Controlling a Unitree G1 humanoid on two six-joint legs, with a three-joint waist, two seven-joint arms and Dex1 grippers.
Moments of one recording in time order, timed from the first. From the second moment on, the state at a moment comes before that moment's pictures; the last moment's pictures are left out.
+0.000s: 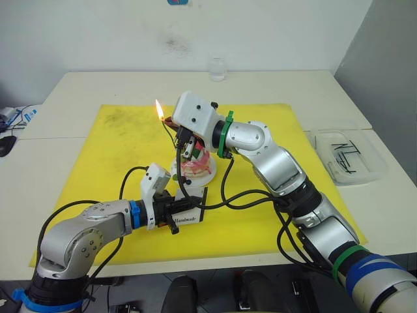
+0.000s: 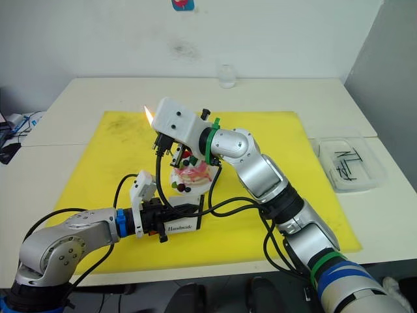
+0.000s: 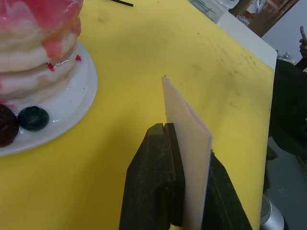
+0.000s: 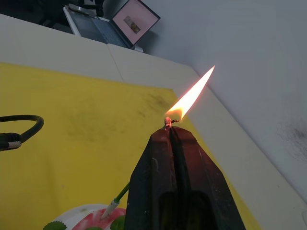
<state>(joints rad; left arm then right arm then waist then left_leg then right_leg) -0.15 0.67 0.09 -0.46 -0.82 0.97 -0.69 -0.99 -0.12 0.45 0.05 -0.03 0.45 0.60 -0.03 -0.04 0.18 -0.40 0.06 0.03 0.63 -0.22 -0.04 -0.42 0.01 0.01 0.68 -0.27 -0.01</state>
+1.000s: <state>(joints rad) -0.16 0.66 0.07 -0.46 -0.81 0.95 -0.70 -0.98 -0.12 0.42 -0.02 -0.01 0.50 0.63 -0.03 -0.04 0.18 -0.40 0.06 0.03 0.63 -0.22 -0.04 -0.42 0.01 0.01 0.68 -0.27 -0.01</state>
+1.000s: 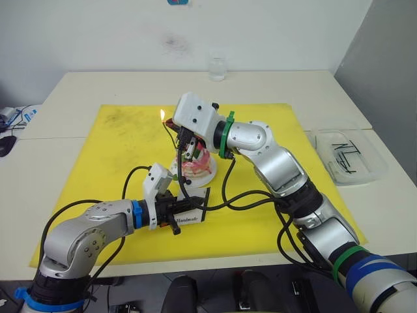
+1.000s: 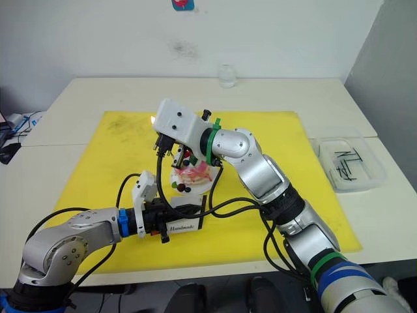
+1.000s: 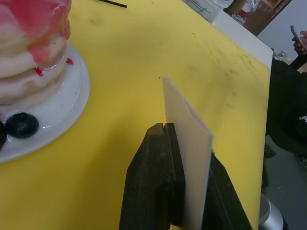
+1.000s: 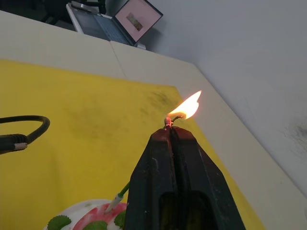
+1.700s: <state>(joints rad) -0.14 0.59 0.06 -0.48 -0.85 0.97 -0.64 -0.70 -0.71 -0.11 -0.22 0.04 0.68 0.59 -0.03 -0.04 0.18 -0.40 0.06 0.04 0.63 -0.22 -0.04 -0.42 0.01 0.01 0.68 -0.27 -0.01</state>
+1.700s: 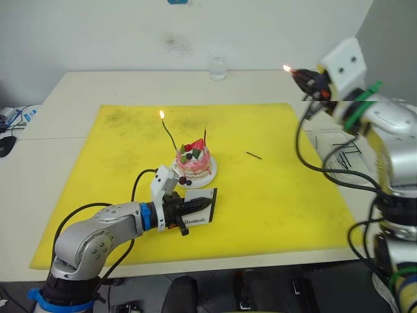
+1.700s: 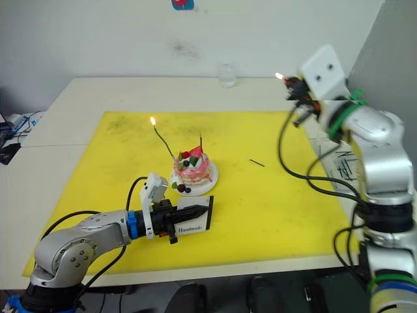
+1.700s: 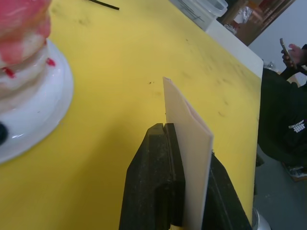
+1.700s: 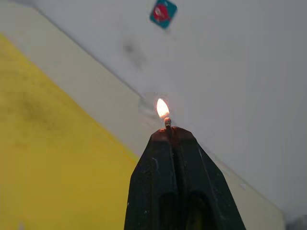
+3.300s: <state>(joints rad) -0.12 0.61 0.06 -0.46 -0.85 0.93 -0.64 -0.48 -0.54 0.03 -0.09 0.23 0.45 0.68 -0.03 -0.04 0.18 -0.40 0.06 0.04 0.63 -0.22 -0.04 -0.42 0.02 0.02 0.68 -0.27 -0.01</state>
